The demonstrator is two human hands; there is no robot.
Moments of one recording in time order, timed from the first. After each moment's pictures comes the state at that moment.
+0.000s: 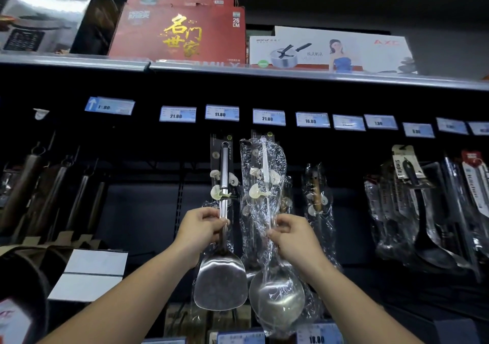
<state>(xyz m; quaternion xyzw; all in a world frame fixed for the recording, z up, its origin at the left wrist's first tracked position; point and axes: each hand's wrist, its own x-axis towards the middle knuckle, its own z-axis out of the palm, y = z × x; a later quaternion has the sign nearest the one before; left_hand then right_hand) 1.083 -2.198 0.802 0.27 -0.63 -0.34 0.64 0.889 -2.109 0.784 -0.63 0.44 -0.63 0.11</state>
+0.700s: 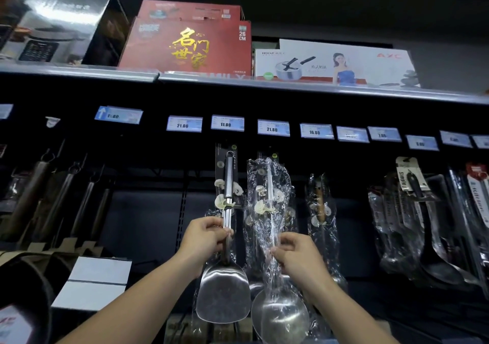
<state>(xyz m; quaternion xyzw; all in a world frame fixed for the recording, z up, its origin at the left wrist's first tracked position) 1.084 -2.196 0.802 0.28 -0.63 -0.34 0.64 0.884 -2.120 0.775 -0.62 0.47 -0.62 0.11</state>
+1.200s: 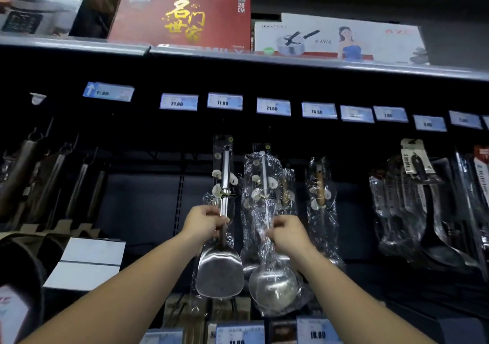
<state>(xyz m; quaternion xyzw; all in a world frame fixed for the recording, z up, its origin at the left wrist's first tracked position) 1.074 -2.230 0.801 0.34 -0.62 -0.32 0.63 0.875 -2.177 0.785 -0.62 0.52 -0.58 0.12</state>
